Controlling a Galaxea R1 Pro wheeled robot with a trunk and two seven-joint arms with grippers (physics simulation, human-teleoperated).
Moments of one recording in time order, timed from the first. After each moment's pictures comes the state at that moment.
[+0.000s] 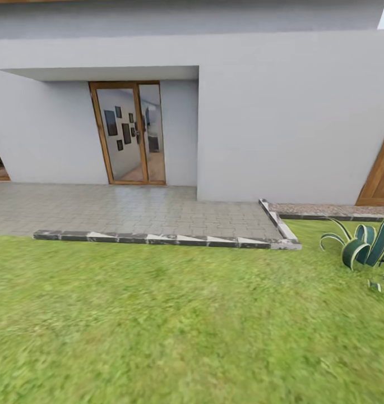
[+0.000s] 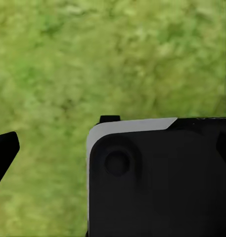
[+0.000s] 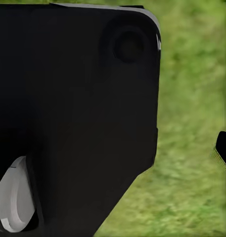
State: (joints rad) left arm -0.01 0.01 -0.01 -0.07 0.00 -0.39 0.01; right arm 0.00 0.02 0.00 -0.01 0.00 -0.09 -0.01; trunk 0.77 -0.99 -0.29
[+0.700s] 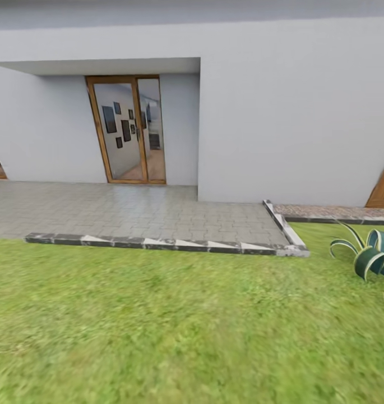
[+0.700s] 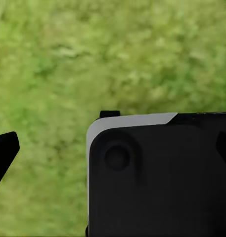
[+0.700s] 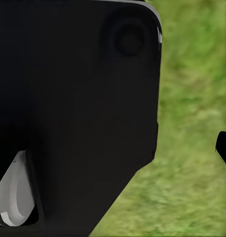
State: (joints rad) left arm -0.01 0.01 -0.01 -0.07 0.00 -0.39 0.01; right arm 0.00 0.02 0.00 -0.01 0.00 -0.09 -0.01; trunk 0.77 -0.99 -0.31
